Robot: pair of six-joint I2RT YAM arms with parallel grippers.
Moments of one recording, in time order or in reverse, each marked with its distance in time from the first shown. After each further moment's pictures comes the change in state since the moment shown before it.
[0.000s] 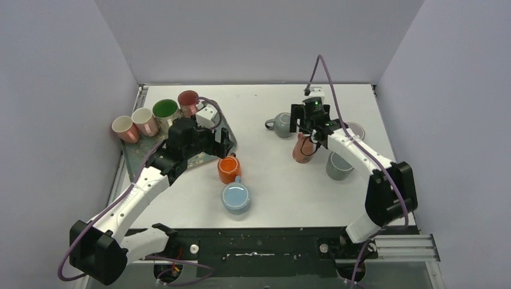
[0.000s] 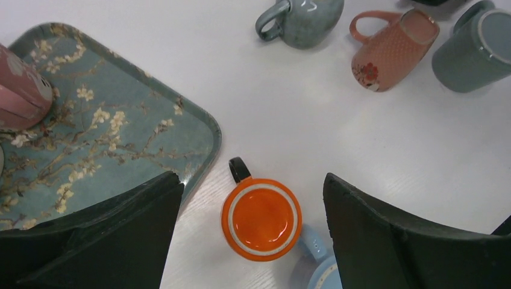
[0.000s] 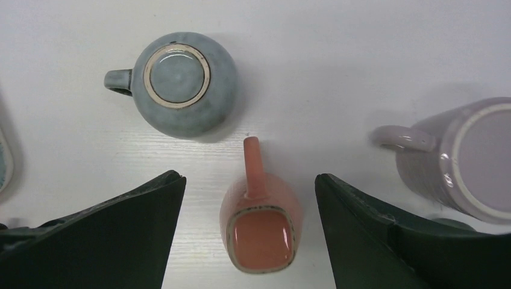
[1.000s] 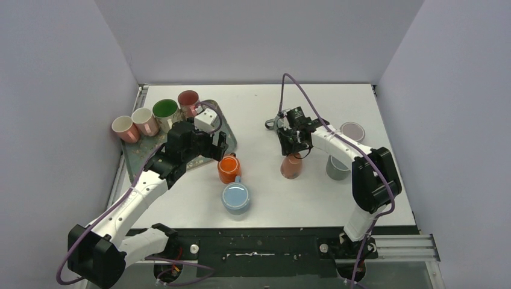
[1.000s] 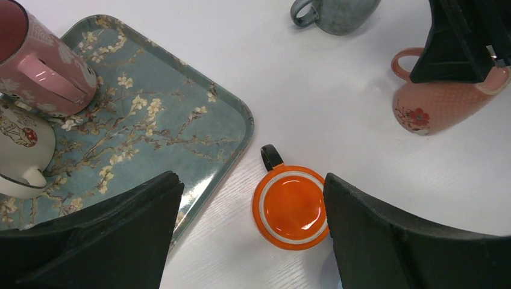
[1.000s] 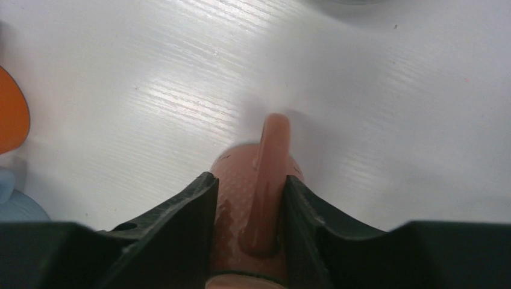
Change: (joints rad) left arm 0.001 -0.039 -0.059 -0.020 -0.089 0.077; right arm 0.077 0.227 0.108 -0.298 -0.330 -0.134
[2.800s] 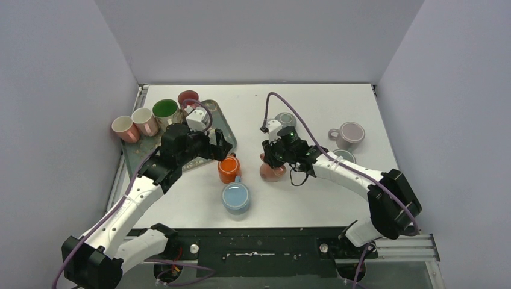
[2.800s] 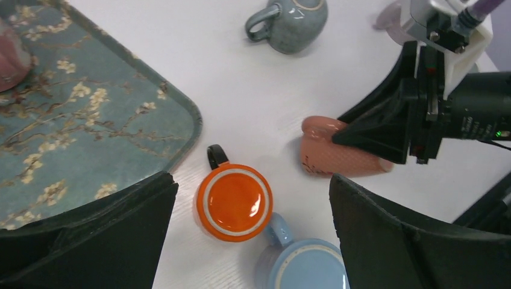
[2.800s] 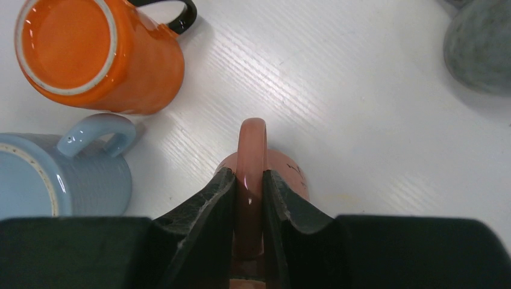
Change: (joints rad) left arm -0.002 -0.074 -0.003 -0.023 0.030 -0.237; right arm 0.204 -0.245 -0.309 0.431 -0.074 -0.062
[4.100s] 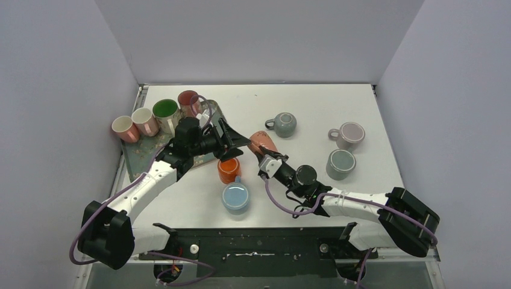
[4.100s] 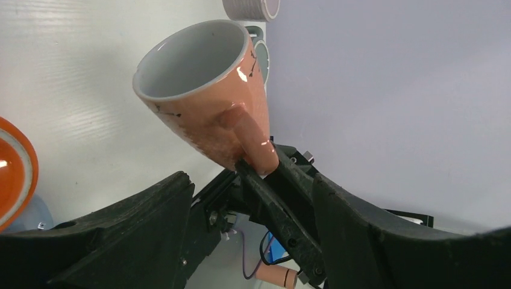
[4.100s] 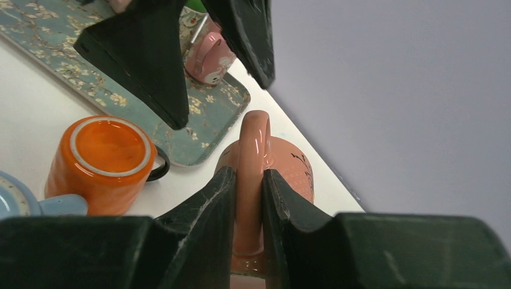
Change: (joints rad) left arm 0.030 0.236 -0.012 0.245 0.469 -0.896; right arm 0.231 -0.211 -0.506 1.118 0.167 -0.678
